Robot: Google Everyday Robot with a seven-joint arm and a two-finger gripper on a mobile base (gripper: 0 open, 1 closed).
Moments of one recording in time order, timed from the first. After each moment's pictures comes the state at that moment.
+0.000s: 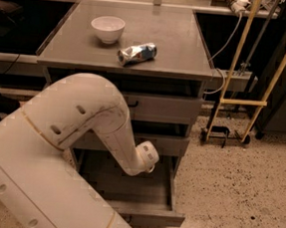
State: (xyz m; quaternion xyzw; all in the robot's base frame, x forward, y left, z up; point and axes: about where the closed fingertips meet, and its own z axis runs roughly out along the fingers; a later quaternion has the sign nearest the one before) arm 0.664 -0.027 0.405 -0.40 0.87 -0.15 0.24
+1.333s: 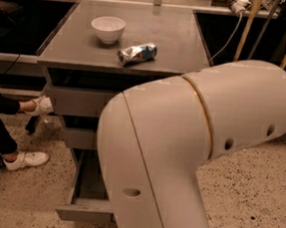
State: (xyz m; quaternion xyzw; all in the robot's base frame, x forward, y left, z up) arm 0.608 -0.186 0.490 -0.26 0.94 -0.08 0.20
